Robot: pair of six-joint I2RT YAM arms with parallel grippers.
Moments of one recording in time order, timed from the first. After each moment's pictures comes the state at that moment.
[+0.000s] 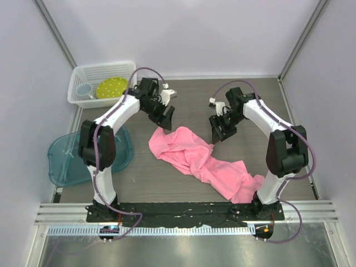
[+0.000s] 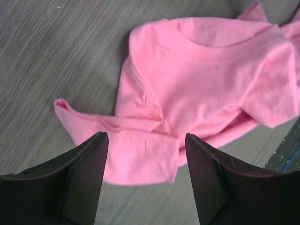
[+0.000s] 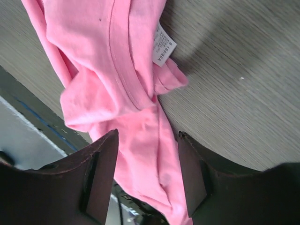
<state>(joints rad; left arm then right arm) -0.35 1.87 1.59 -0.82 0.59 0.32 0.25 1.73 1.39 -1.04 -0.47 -0.27</state>
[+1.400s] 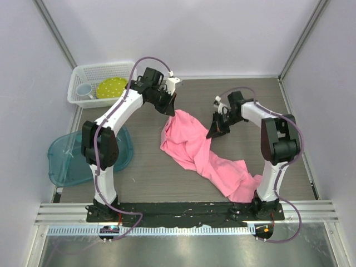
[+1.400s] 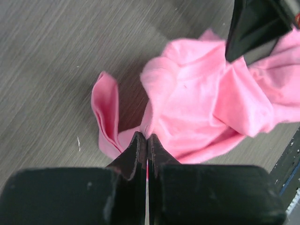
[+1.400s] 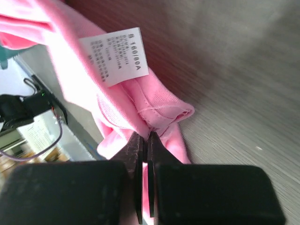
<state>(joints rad) -0.42 1.99 1.81 -0.80 0.55 0.23 0.19 1.97 1.29 -0.70 -0.76 0.13</state>
